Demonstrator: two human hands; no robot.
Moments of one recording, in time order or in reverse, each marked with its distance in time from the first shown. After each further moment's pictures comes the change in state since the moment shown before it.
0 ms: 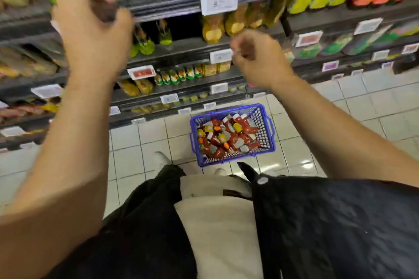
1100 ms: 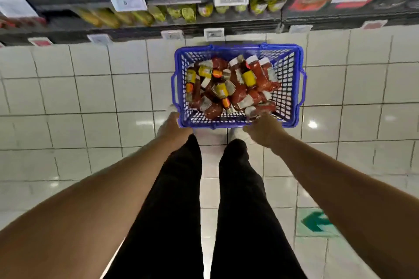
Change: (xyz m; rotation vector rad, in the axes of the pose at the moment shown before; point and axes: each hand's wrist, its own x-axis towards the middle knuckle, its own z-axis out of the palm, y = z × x) left_hand -0.414 -0.200 0.277 0.252 -0.978 -1.344; right_hand -0.099 0.382 0.264 -0.056 -0.764 0.782
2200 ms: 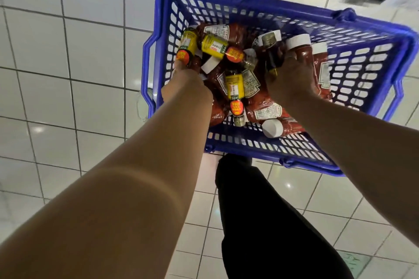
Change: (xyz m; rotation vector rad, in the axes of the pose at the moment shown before) left_hand 0.244 0.066 0.097 -1.056 0.393 -0.627; right_hand 0.289 -0.008 0.013 -0.495 0.342 -0.180
